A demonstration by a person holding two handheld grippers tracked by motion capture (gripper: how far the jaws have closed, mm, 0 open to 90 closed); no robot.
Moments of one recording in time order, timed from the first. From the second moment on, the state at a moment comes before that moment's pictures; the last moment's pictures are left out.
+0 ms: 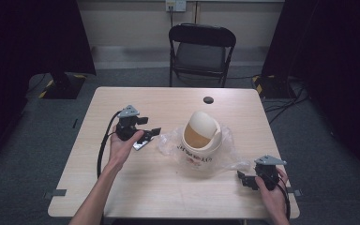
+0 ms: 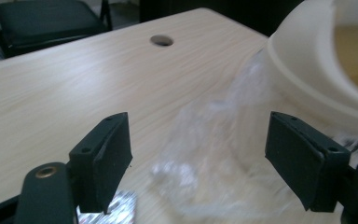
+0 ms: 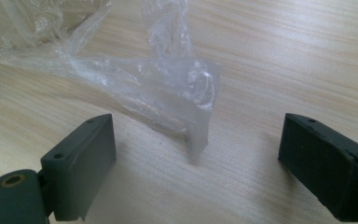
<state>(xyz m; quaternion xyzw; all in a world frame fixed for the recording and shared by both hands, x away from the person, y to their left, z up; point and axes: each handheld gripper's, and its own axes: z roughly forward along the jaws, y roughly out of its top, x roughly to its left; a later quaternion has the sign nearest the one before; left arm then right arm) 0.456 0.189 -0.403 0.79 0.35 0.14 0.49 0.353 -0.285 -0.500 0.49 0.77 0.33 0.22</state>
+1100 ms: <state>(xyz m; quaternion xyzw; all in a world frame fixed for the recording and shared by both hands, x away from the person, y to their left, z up) 0.480 0.225 -0.494 0.84 0.40 0.14 0.35 0.353 -0.285 -0.500 0.49 0.77 0.33 0.22</state>
